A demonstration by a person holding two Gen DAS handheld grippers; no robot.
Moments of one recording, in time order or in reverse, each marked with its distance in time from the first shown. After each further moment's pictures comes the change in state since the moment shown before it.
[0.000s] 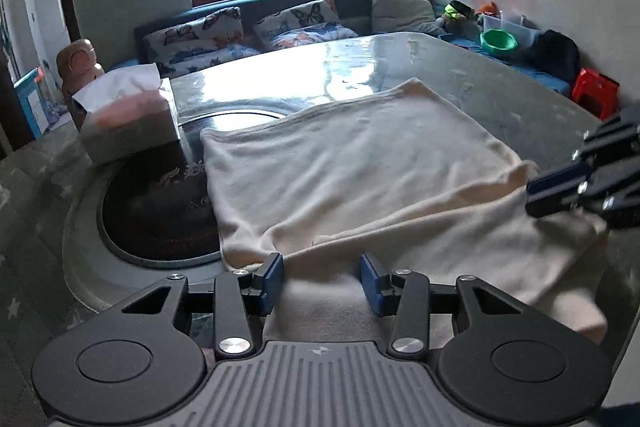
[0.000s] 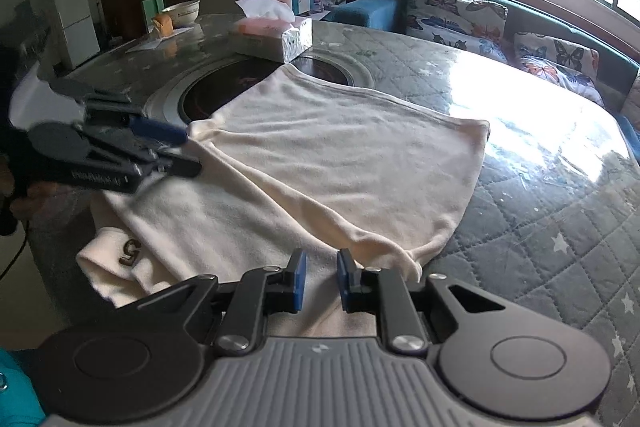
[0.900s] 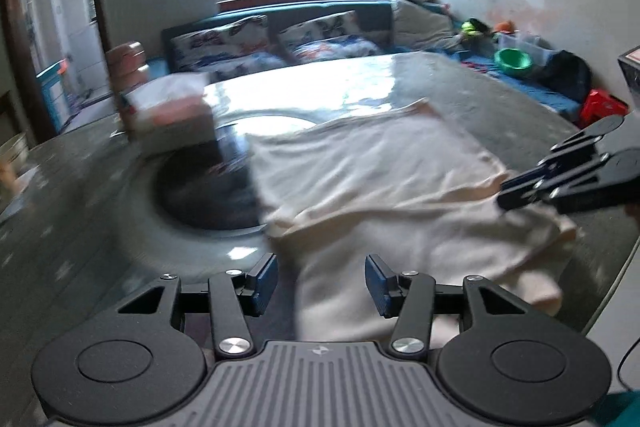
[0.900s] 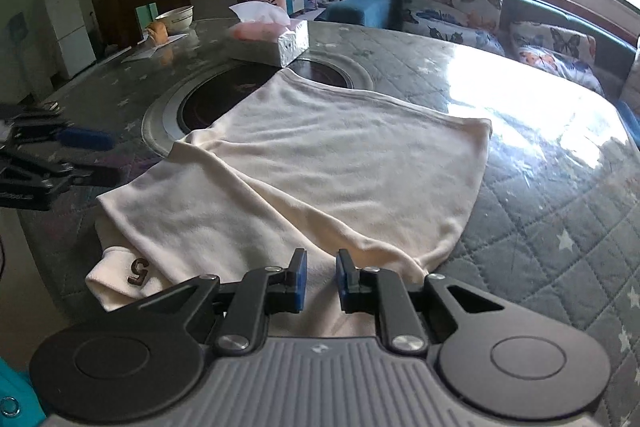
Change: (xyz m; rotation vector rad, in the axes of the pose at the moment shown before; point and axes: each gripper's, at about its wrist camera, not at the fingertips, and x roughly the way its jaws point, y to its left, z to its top) left arm -0.056 0.003 -0.006 -0.067 -0.022 0.021; right arm 0.004 0.002 0.008 0.042 0.011 0.002
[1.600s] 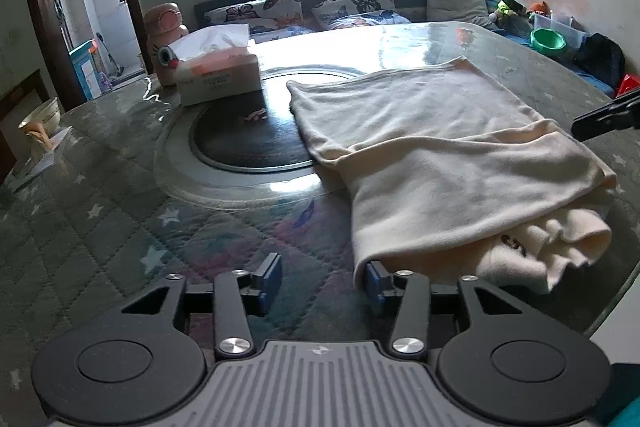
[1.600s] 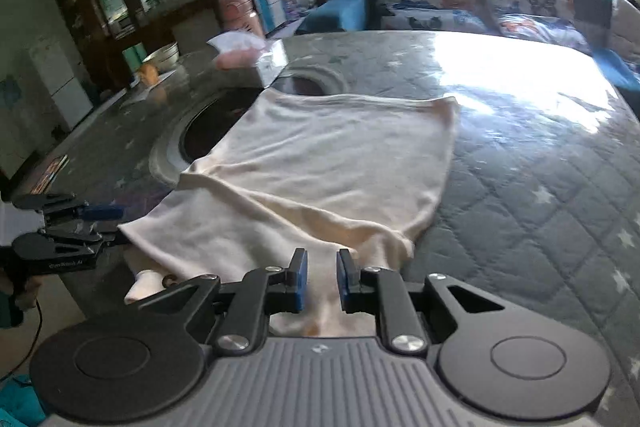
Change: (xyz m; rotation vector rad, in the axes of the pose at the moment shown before) left arm -0.008 0.022 -0.047 -0.037 0.080 0.128; right arm -0.031 -0.025 -0.012 0.168 -0.014 0.061
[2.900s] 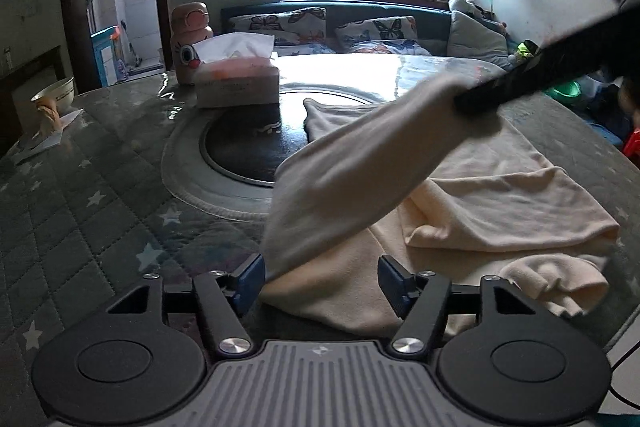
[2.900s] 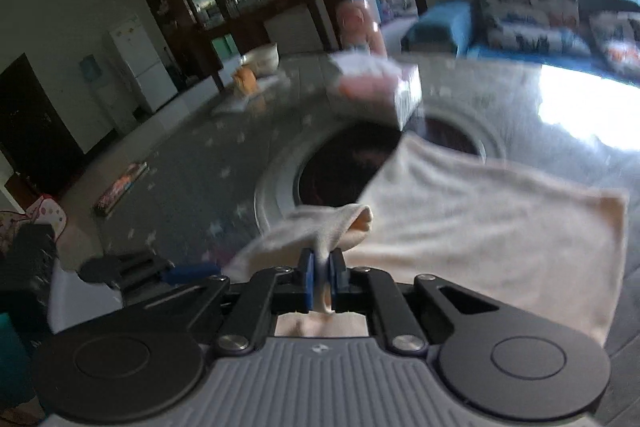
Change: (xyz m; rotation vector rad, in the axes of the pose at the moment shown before) left arm 0.002 0.003 0.004 -0.140 -0.072 0.002; right arm 0.051 0.086 0.092 -0.108 -0.014 0.250
